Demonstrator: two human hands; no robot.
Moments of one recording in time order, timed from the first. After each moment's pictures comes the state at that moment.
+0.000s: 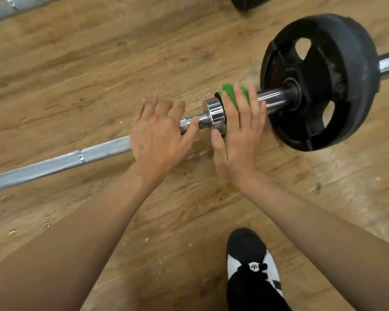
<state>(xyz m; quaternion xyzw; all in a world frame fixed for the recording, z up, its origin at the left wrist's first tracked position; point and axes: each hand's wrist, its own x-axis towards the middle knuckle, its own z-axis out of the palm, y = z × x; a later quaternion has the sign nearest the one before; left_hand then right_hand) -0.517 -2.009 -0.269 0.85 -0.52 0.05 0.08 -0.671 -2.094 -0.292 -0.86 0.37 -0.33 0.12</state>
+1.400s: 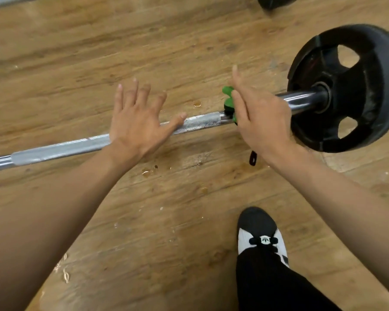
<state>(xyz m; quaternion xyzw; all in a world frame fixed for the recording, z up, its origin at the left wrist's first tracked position) -0.472 -1.920 -0.245 0.88 -0.48 -0.06 -0.02 -0.673 -2.077 -0.232 -0.92 0.31 -0.22 0.10</state>
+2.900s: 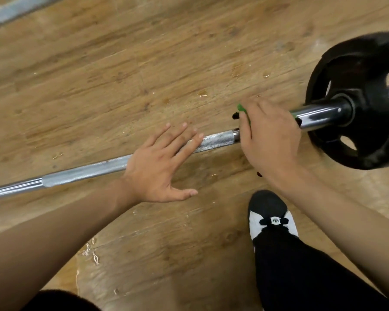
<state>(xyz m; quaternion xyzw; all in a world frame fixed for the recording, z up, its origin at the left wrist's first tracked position) -0.512 -1.845 -0.244 0.65 -0.76 -0.03 -0.03 -0.709 -2.022 -0.242 -0.90 0.39 -0.17 0.05</state>
